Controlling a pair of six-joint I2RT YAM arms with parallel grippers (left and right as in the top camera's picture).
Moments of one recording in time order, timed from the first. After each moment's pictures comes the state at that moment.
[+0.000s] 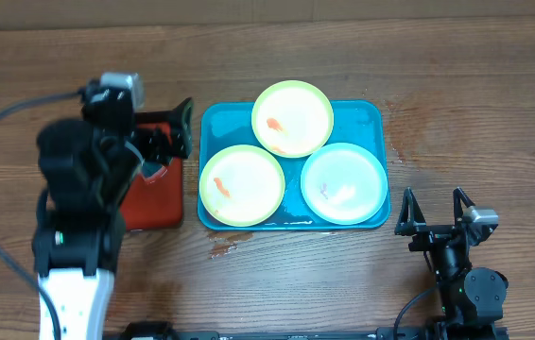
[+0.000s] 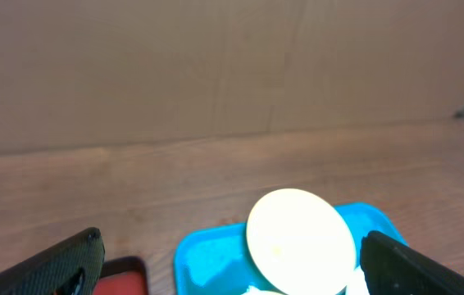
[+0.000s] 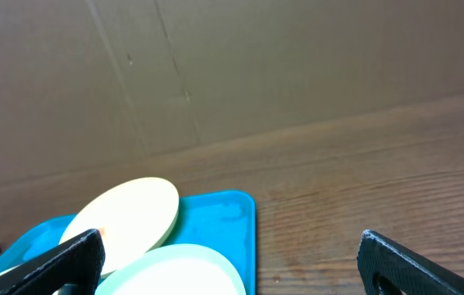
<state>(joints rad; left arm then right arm) 0.01 1.05 1.09 -0.38 0.31 -0.07 0.04 0.01 0.02 -0.04 -0.05 0.25</state>
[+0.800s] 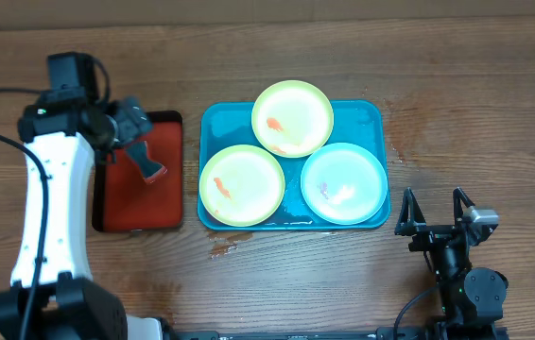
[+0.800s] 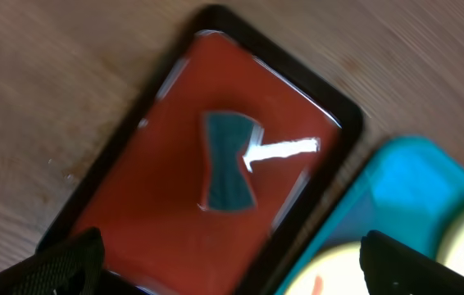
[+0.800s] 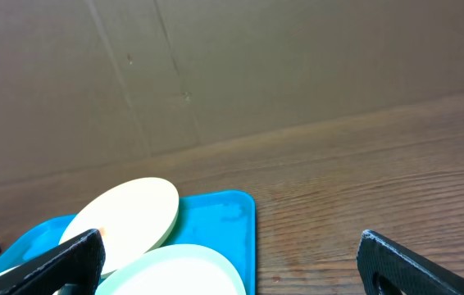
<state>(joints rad) 0.19 1.62 1.47 -1.01 -0.05 -0.51 0.04 0.01 0.02 -0.04 -0.05 0.25</state>
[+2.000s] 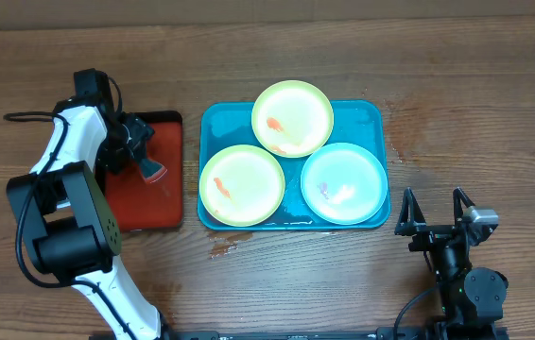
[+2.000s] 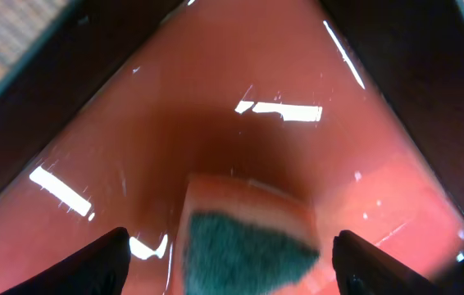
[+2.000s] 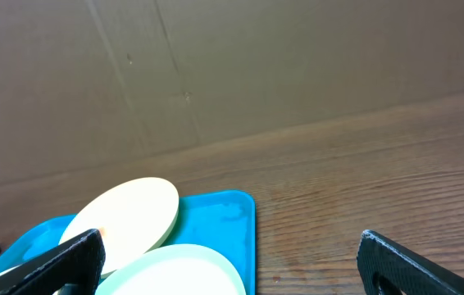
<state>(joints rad) 0.23 2.06 1.47 -0.78 0.02 -0.67 0.04 0.01 0.02 -0.03 -0.05 0.25</state>
